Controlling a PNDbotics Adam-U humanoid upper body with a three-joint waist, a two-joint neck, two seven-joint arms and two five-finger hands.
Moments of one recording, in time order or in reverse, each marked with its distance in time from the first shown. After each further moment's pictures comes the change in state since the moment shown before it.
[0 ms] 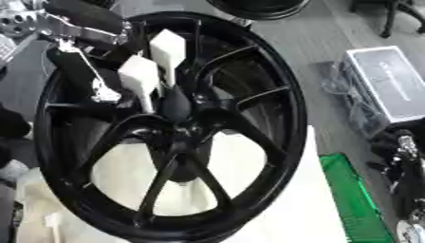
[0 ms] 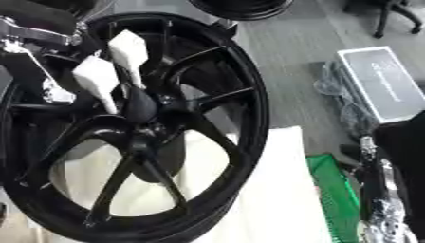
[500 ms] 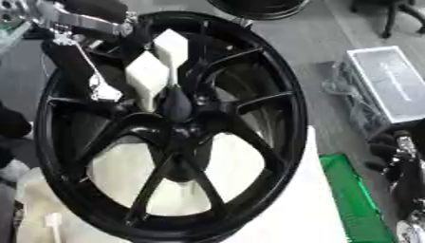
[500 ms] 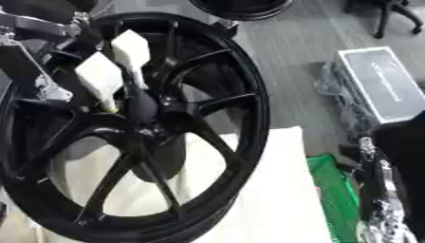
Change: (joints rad) left arm 0.001 0.031 0.065 -0.117 0.117 0.049 -0.019; right arm 0.002 0.000 0.000 0.000 0.000 0.001 0.002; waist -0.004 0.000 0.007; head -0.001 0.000
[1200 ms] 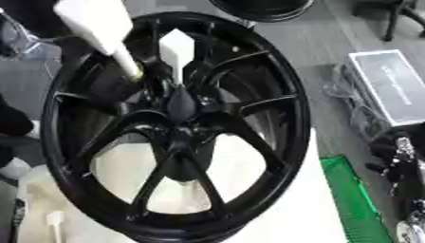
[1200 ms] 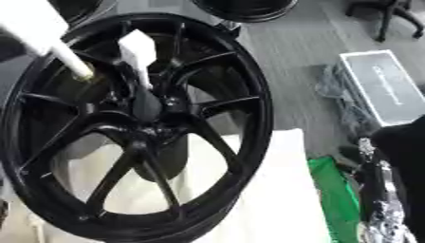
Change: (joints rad) left arm 0.222 0.213 0.313 -0.208 0.242 0.095 0.147; right arm 0.026 -0.001 -0.015 -0.010 0.003 -0.005 -0.008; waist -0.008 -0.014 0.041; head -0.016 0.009
